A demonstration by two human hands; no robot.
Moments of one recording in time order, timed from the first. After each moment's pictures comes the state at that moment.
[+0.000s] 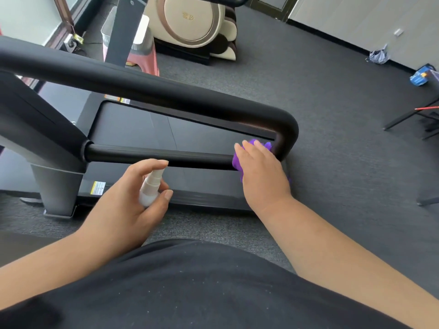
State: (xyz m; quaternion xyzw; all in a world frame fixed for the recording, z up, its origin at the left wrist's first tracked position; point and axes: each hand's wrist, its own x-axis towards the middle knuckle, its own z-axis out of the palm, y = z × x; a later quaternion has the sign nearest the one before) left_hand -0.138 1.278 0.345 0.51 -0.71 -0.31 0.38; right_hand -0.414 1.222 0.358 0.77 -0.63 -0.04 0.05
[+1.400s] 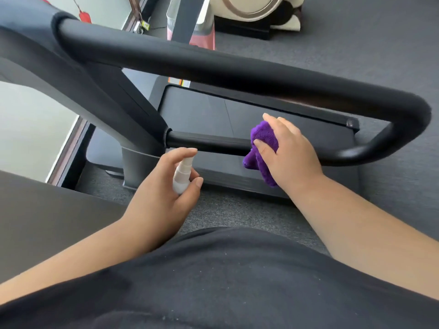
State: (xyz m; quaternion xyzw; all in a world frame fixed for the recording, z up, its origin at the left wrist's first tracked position) left_hand -0.066 1.278 0.328 0.57 -0.65 -0.32 0.37; right_hand -0.319 1.182 0.329 0.72 -0.67 0.13 -0.16
